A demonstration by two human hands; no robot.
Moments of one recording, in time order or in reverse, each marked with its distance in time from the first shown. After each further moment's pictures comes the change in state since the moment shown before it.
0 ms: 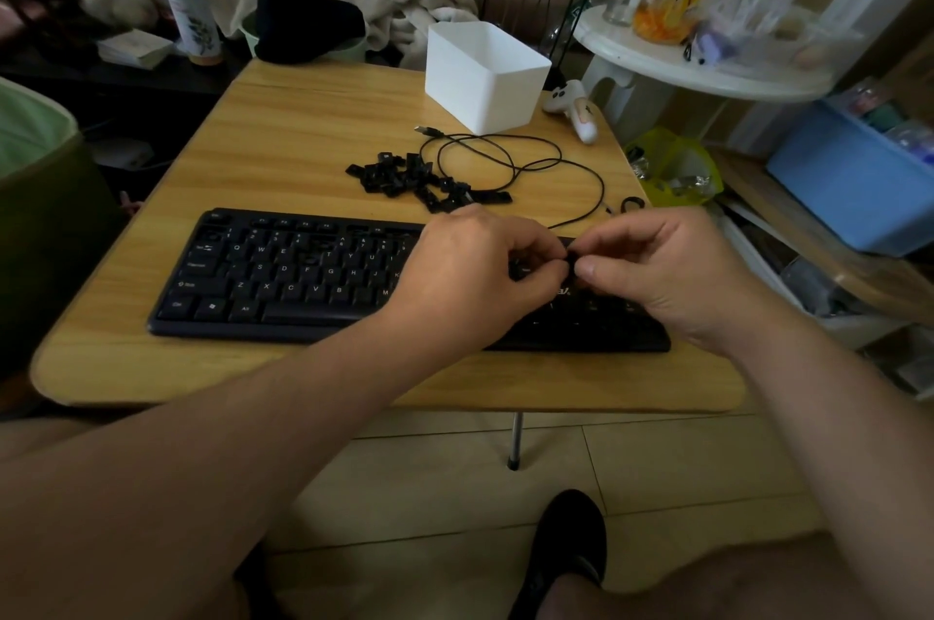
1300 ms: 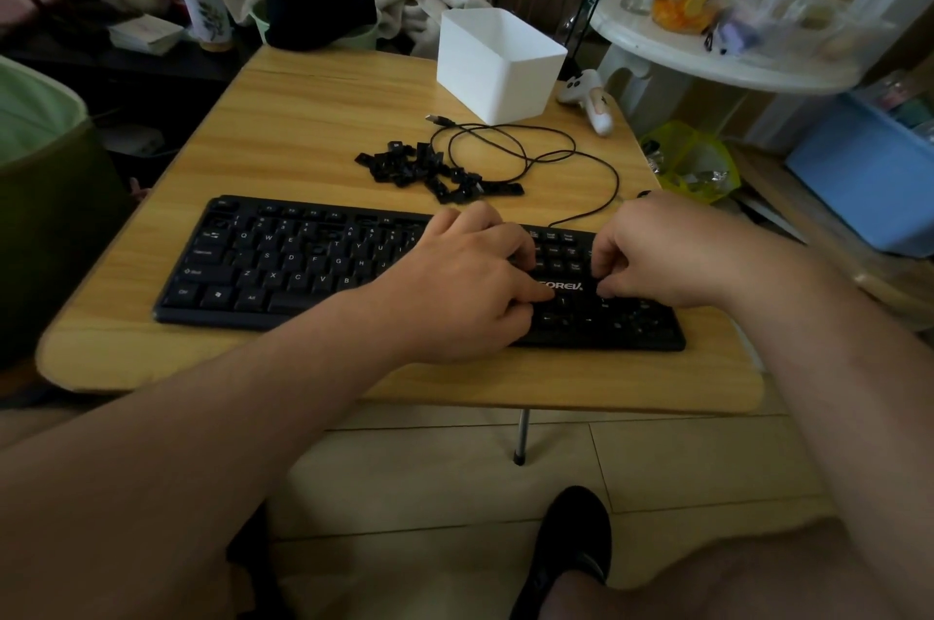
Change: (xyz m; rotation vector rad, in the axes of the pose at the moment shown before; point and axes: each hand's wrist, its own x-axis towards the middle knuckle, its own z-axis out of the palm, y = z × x) left_hand -0.004 -0.024 -0.010 0.485 -0.451 0.188; right_hand 0.044 -0.014 -0.006 -1.241 -0.401 0.112
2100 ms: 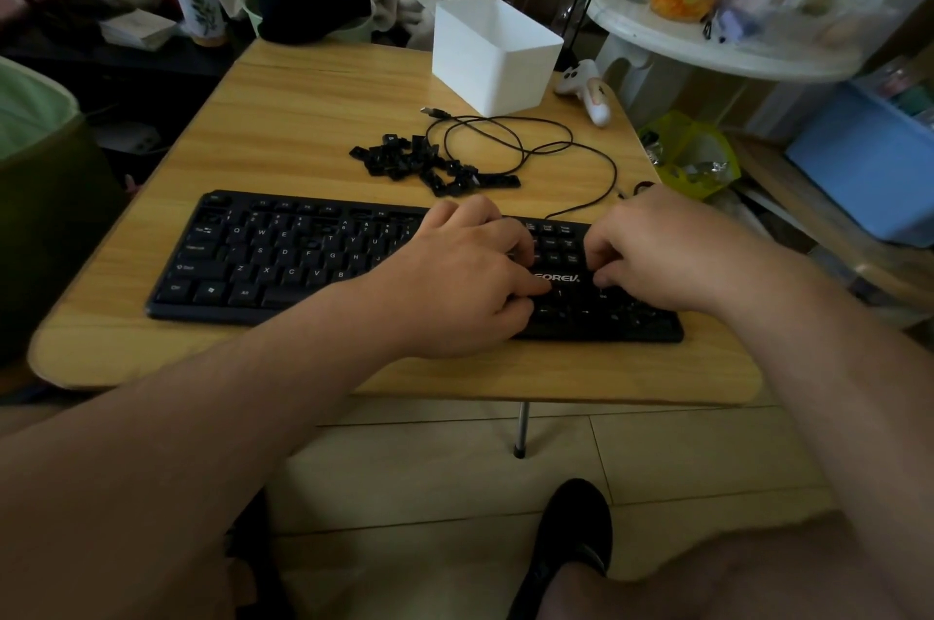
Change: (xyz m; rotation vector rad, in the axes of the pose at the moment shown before) left_hand 0.000 0.000 0.001 0.032 -0.003 0.023; right_hand -0.009 -0.008 0.004 -0.019 0.048 0.016
